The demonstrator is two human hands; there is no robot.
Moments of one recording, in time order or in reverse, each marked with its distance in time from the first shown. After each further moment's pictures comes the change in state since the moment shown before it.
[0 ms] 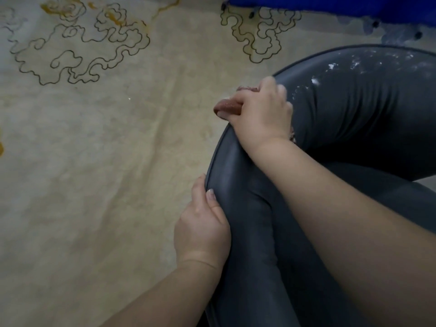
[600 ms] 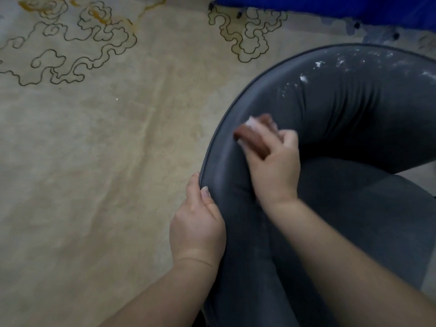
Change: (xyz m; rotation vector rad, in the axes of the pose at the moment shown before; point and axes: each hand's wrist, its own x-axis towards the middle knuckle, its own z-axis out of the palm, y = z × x) left_hand 0.001 -0.004 0.001 -0.011 -0.003 0.029; right_hand -0.083 0.042 0.025 0.466 0.255 0.124
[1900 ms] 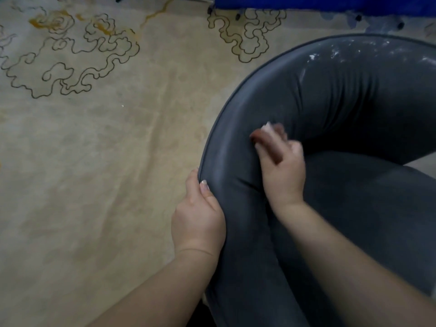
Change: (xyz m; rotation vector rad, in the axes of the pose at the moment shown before) left_hand -0.001 0.004 -0.001 0.061 -0.020 -0.061; right_hand -0.023 0.033 -0.006 0.201 0.039 0.158
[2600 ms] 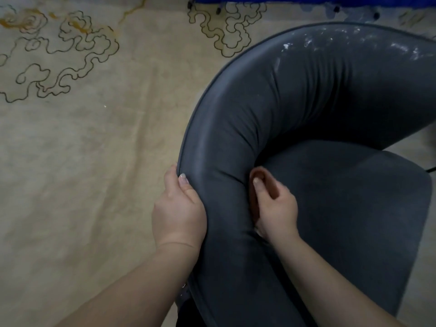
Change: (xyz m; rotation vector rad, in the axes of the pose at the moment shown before) left_hand 0.002 -0.006 0.005 0.011 0.045 0.031; right_hand -0.072 0.029 -0.027 0.222 0.016 0.551
